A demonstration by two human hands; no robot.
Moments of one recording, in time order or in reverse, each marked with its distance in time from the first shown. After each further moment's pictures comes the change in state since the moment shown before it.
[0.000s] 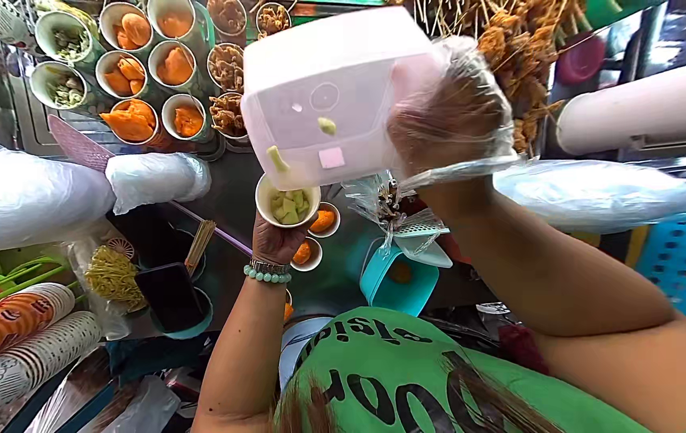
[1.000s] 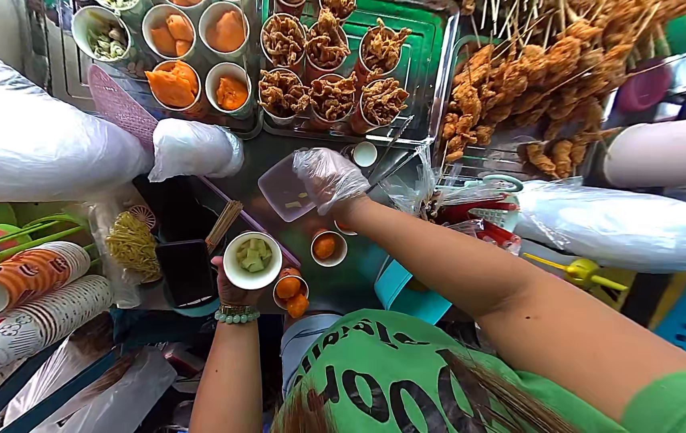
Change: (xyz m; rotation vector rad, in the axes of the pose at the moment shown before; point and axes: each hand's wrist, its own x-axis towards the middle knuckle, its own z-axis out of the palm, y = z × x) left_hand -0.107 0.053 -0.106 0.087 0.148 0.274; right_hand -0.065 0.040 0.146 -0.390 -0.906 0.042
